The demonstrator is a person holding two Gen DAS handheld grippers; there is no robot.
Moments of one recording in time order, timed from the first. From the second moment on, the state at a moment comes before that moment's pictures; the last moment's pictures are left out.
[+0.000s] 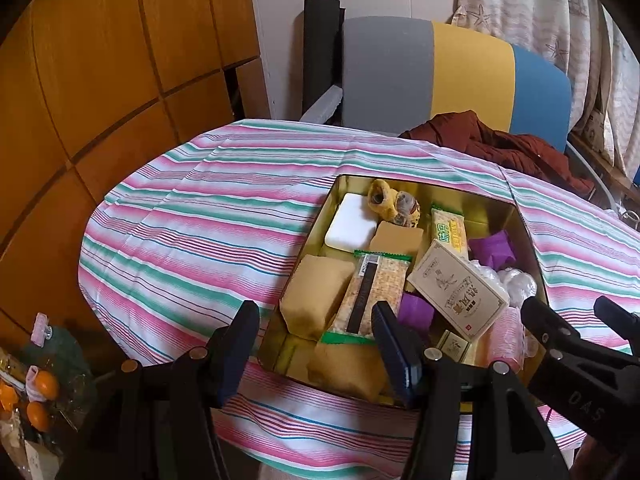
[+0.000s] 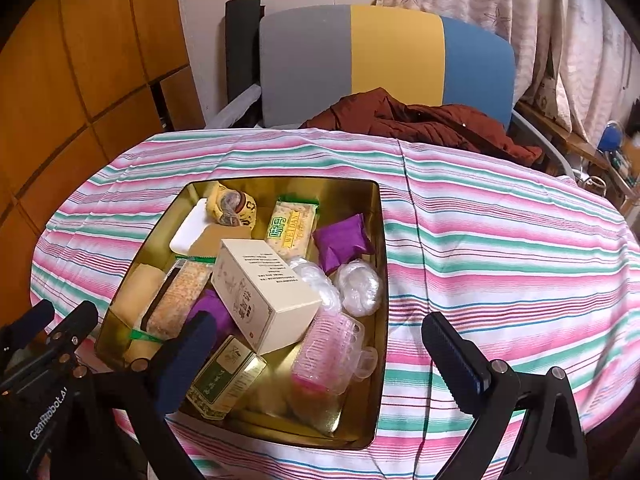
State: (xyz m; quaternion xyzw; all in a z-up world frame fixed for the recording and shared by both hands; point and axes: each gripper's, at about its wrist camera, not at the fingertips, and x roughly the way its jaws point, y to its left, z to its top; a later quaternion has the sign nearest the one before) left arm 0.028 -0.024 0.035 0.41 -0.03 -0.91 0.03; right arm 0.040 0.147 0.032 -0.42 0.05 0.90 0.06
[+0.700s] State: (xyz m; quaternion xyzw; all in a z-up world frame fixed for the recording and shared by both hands) left arm 0.031 -0.018 0.033 0.42 -0.02 -0.91 0.01; right arm 0.040 0.151 0.030 -0.42 0.04 0.90 0.07
